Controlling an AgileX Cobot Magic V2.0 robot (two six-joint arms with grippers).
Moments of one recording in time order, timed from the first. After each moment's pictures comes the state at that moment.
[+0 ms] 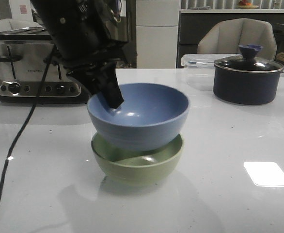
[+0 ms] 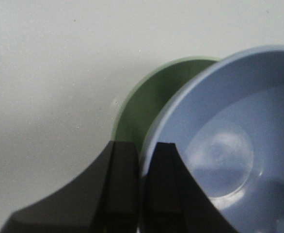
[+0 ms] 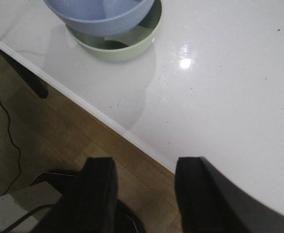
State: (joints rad) left arm -0.55 1.86 -1.45 -0.31 0.91 0.27; right arm 0.51 0.56 -0.55 0.14 0.81 -0.07
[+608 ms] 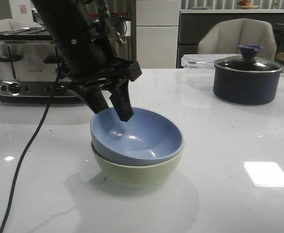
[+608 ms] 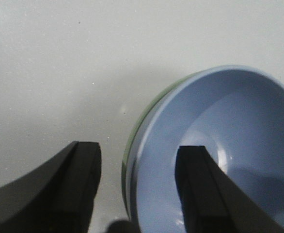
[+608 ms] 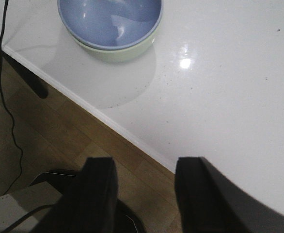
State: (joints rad) left arm -0.55 1.91 -1.48 -0.30 0.89 0.27; right arm 0.51 0.56 -0.55 0.14 0.81 -0.07
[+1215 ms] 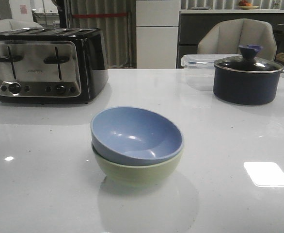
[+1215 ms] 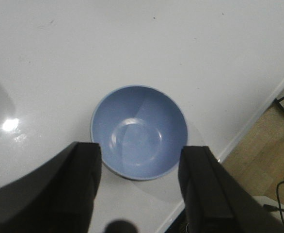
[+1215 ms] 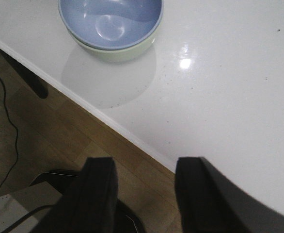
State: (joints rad) left arm -0.64 1.28 -1.28 -0.25 0.92 0.29; right arm 0.51 0.56 -0.55 0.14 0.81 -0.07
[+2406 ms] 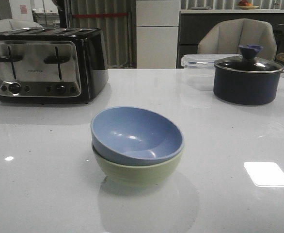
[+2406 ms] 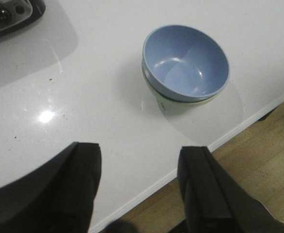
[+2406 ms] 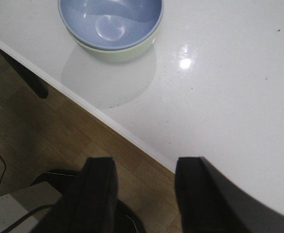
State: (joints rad) left arm -0.64 0.76 -0.82 0.01 0.86 -0.03; right arm 0.51 0.56 -0.55 0.14 0.81 -0.07
